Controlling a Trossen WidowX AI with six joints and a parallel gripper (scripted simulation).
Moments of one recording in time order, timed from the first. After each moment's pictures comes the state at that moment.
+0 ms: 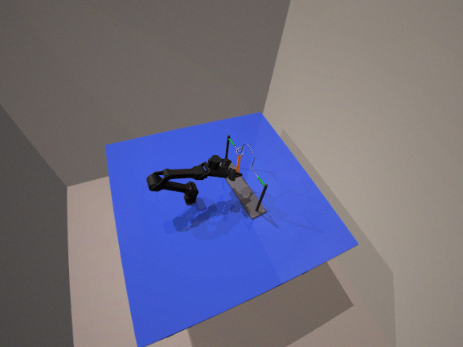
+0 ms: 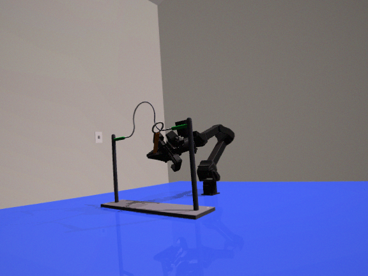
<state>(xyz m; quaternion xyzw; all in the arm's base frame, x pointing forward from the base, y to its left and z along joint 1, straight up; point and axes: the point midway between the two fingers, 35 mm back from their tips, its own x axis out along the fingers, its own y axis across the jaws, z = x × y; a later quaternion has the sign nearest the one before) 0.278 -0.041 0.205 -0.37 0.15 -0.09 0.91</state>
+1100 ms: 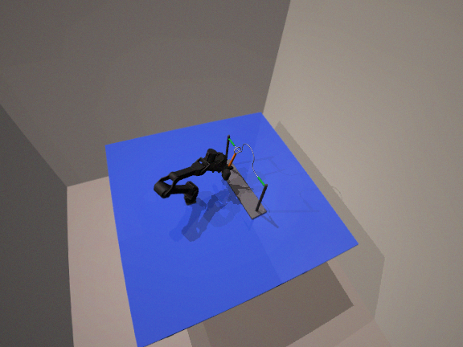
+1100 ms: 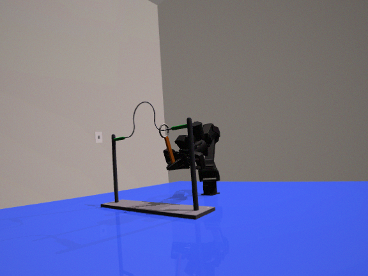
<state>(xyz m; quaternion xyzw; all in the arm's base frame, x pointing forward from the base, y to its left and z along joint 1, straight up) 0.269 0.052 0.160 -0.08 0.20 -0.02 0.98</state>
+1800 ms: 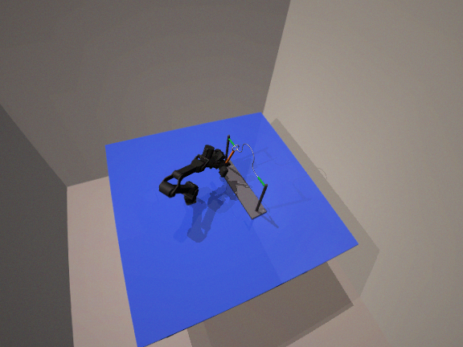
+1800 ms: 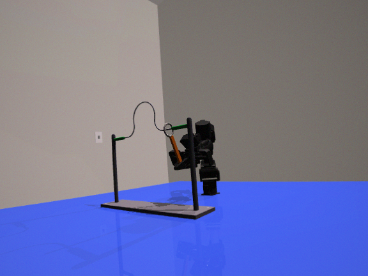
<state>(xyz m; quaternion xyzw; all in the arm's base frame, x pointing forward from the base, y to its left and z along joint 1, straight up) 0.265 0.086 0.159 -0.02 0.20 -0.01 0.98</state>
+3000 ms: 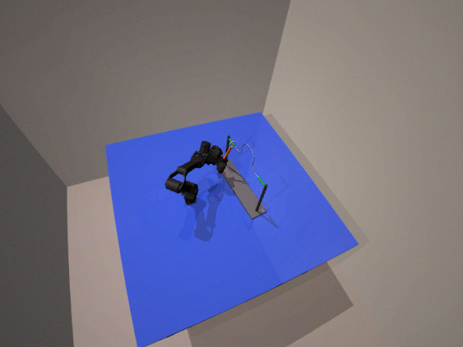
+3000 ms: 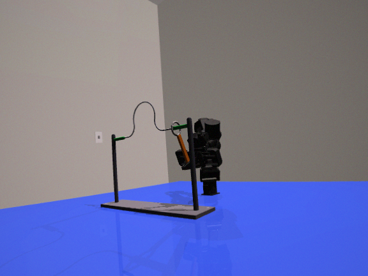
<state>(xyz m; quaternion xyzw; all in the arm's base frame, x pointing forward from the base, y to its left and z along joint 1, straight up) 0.262 0.120 0.159 -0.02 0.20 0.00 0.98</state>
